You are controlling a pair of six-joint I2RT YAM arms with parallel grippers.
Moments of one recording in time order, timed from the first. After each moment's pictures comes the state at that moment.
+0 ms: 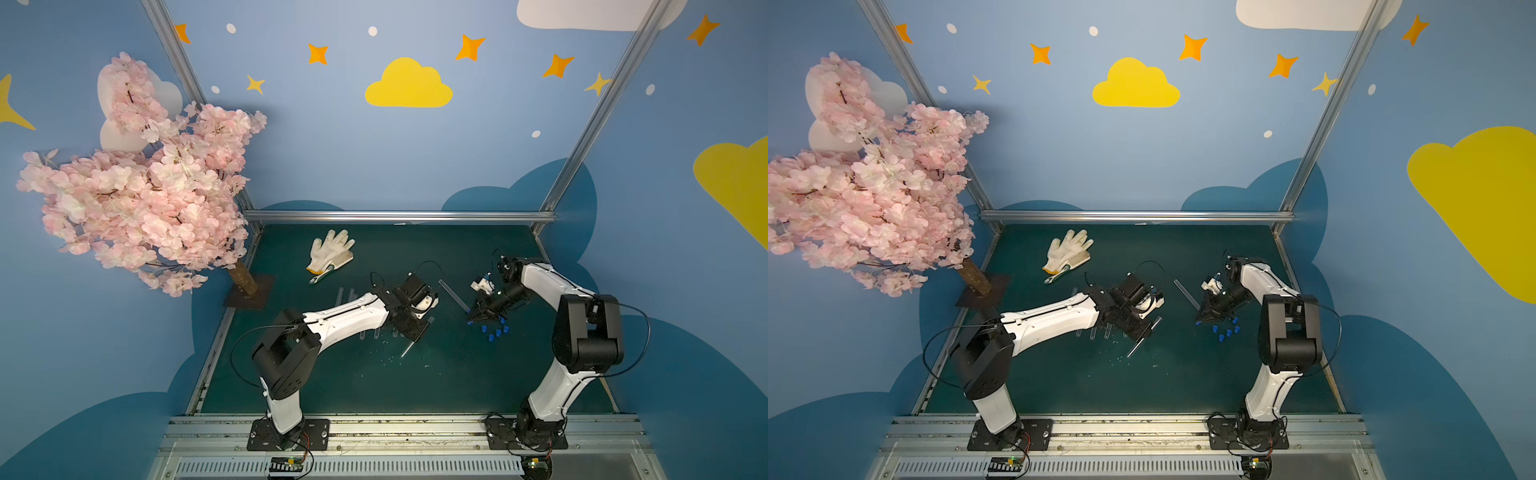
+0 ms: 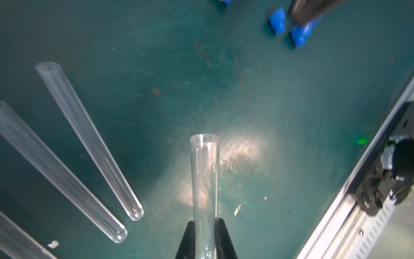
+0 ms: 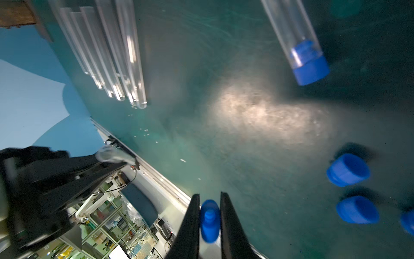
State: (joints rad) left arm -0.86 1.80 1.32 -0.64 0.20 -0.18; right arm 0.08 1.82 1.24 -1.15 -0.62 -0.01
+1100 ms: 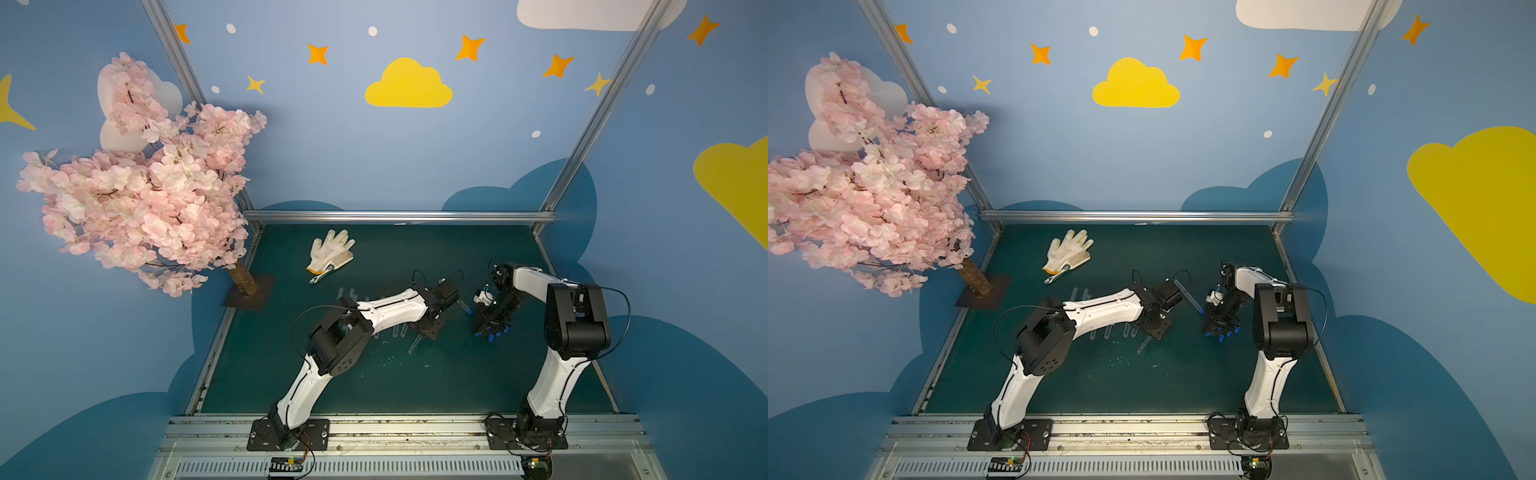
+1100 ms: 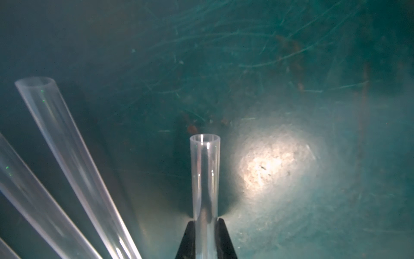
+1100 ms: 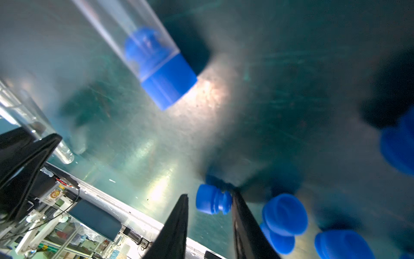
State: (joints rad) left arm -0.93 2.19 1.71 -0.87 -0.09 -0.30; right arm 0.09 1.92 1.21 -1.11 -0.38 -0.03
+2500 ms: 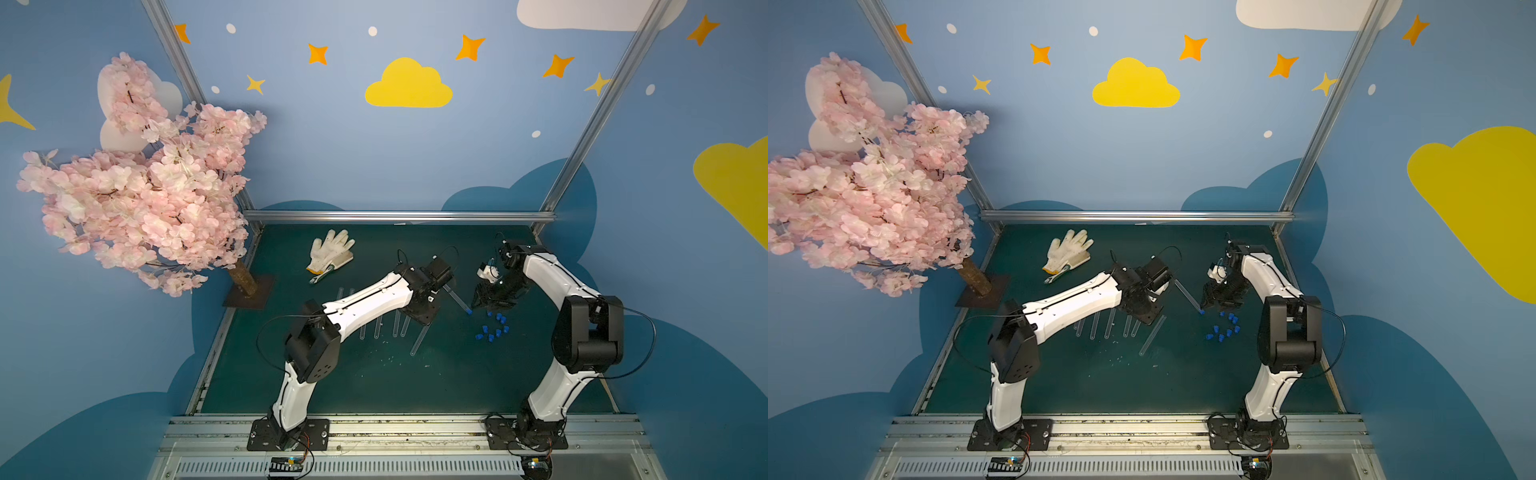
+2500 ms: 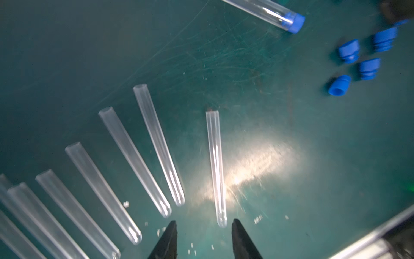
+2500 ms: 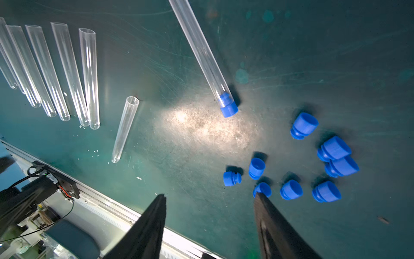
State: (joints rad) left arm -0.89 1.97 1.77 -1.08 -0.04 -0.29; right arm 0.10 1.80 1.40 -1.18 -0.37 -0.06
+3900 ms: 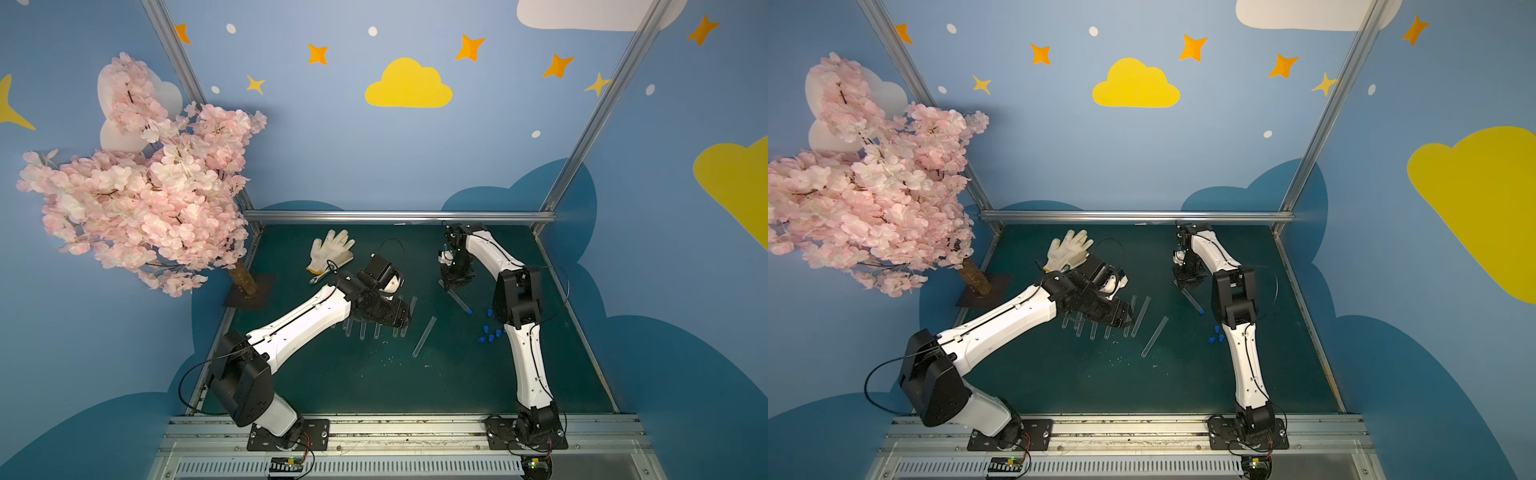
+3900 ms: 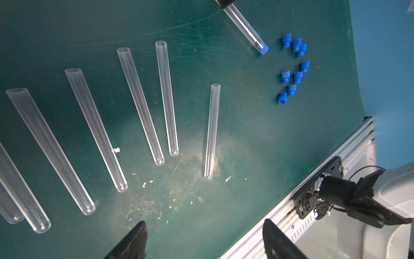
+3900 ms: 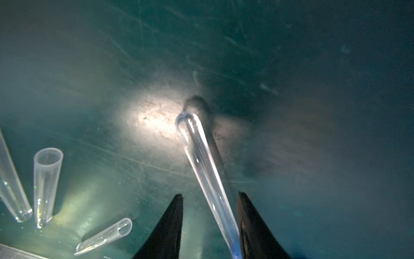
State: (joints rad) left arm -0.69 1.54 1.30 -0.85 0.28 -0.41; right arm 0.33 2.46 2.21 -1.38 -0.14 -0.06
